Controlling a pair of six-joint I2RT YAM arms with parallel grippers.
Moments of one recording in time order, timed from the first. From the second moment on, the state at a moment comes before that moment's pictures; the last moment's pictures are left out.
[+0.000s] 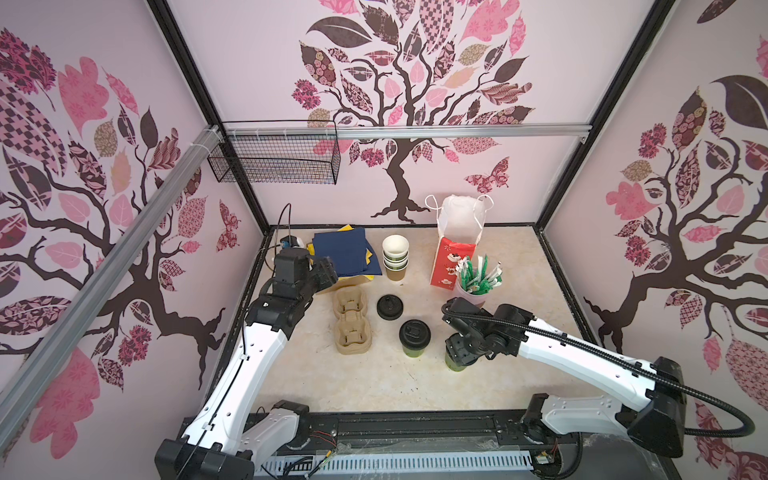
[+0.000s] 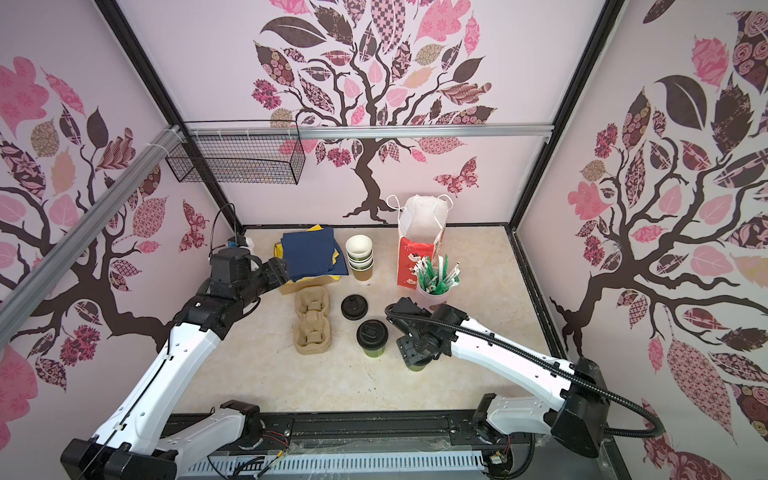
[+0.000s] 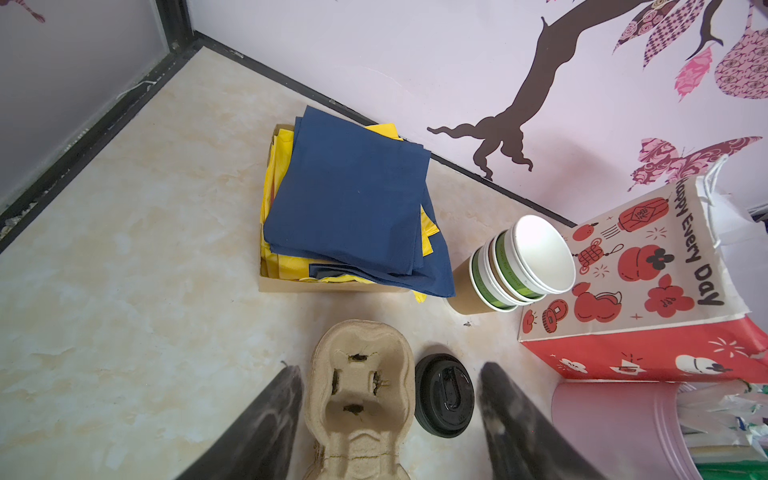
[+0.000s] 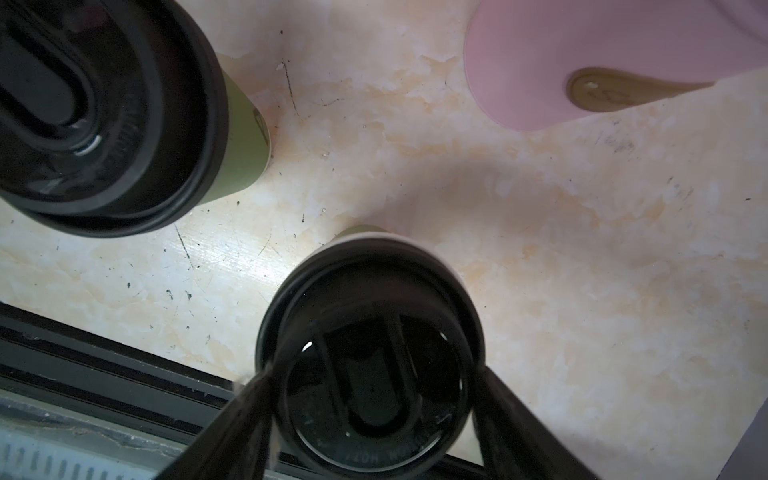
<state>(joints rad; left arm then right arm) -0.22 1.06 1.07 -0.55 -0.11 -0.53 0.92 1.24 1.04 -1.10 0.20 0.50</state>
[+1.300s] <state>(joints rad) -0.23 1.09 1.07 -0.51 0.07 -0.47 0.92 1.23 0.97 -1.03 0.20 0.49</state>
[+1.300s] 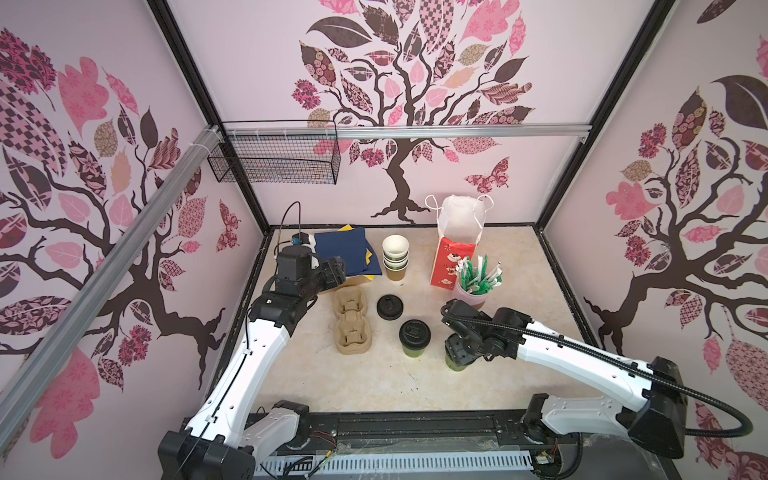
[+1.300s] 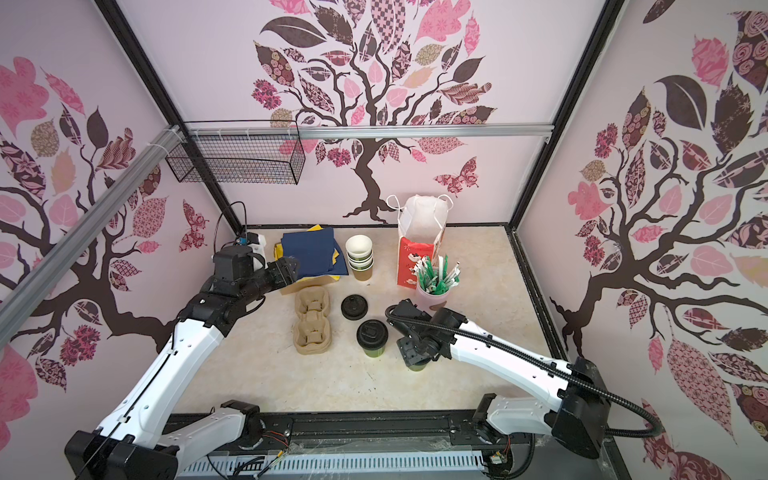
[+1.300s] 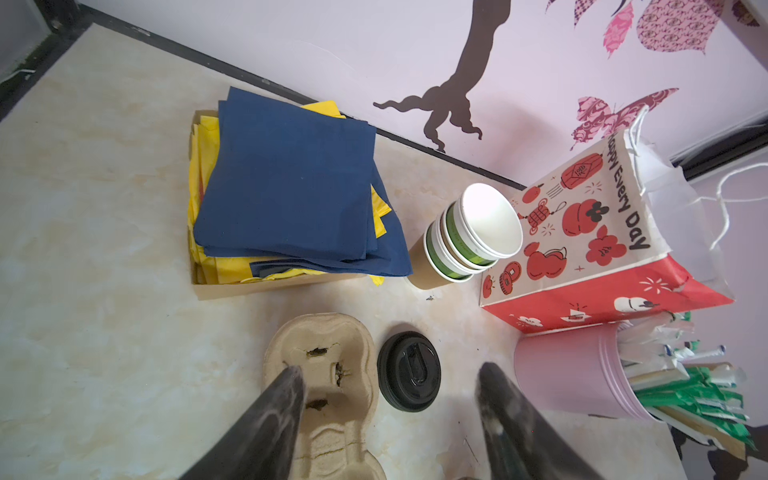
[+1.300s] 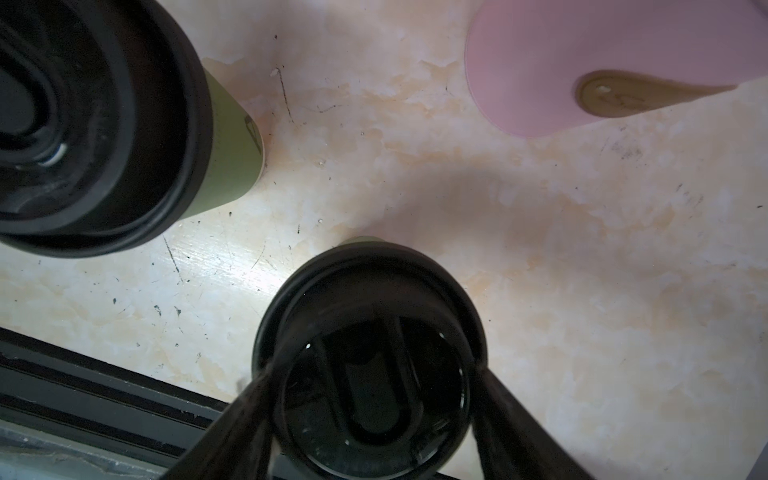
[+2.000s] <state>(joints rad) -0.30 1.11 1.07 -0.49 0.15 -0.41 0.92 1.24 1.04 -1.13 0.12 0.50</state>
